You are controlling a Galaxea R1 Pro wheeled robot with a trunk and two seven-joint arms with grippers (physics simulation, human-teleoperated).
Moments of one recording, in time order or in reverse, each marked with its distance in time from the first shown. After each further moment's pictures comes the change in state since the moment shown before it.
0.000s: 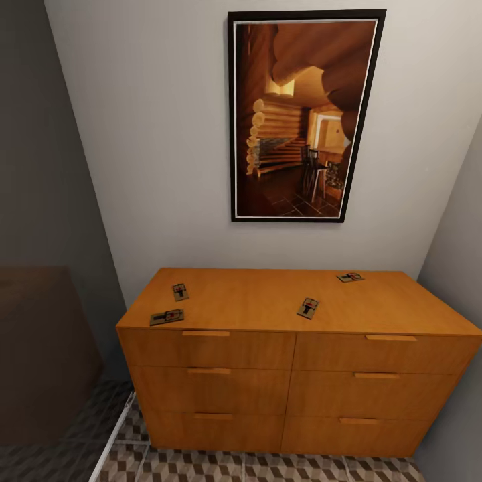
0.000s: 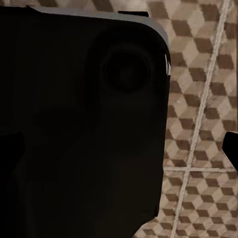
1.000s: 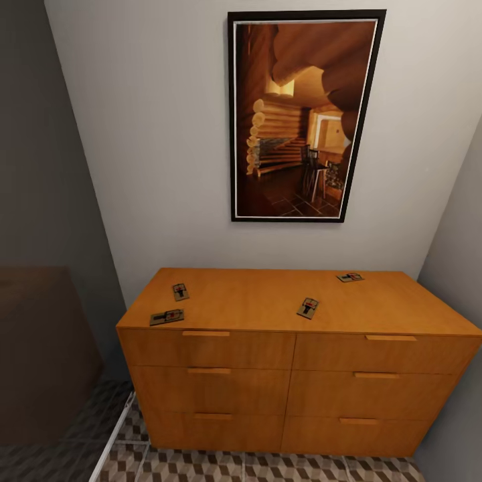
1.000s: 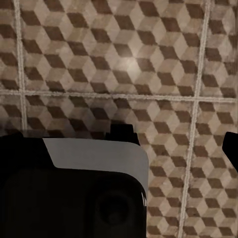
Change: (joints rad) left arm 0.000 0.003 -0.003 -0.532 -0.012 0.272 0.006; right arm 0.000 -0.016 -0.005 -0.524 -0.004 0.321 0.004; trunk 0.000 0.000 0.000
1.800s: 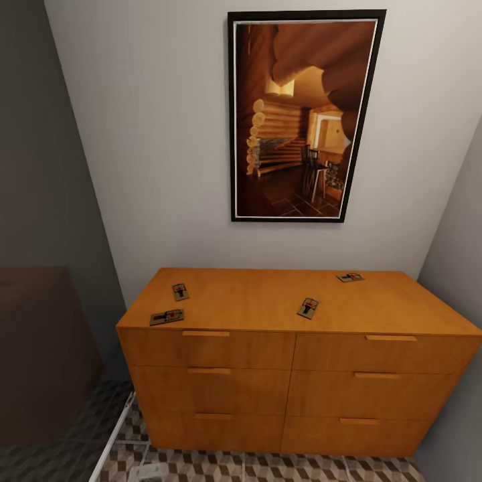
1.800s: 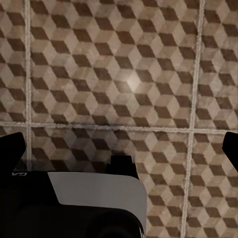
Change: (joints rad) left arm 0.000 -0.004 -0.002 -0.256 -0.007 0.109 0.001; right arm 0.000 0.000 -0.001 -0.147 0.004 0.052 0.004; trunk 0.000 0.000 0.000
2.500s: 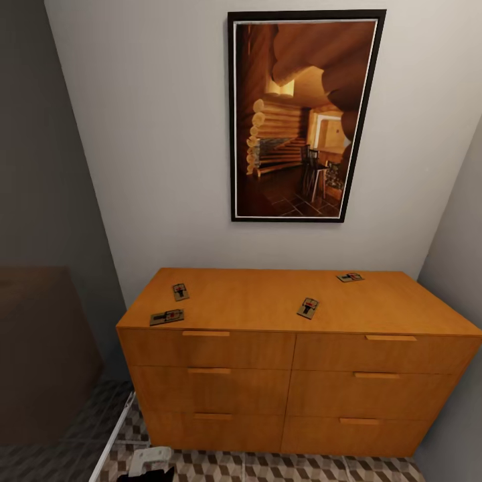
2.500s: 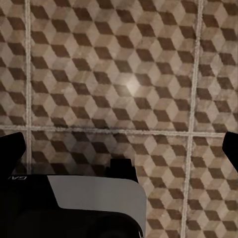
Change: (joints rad) left arm 0.000 -0.008 -0.001 -0.113 -0.022 0.068 0.000; right arm 0.000 -0.001 -0.002 -0.015 0.000 0.004 0.000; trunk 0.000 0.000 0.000
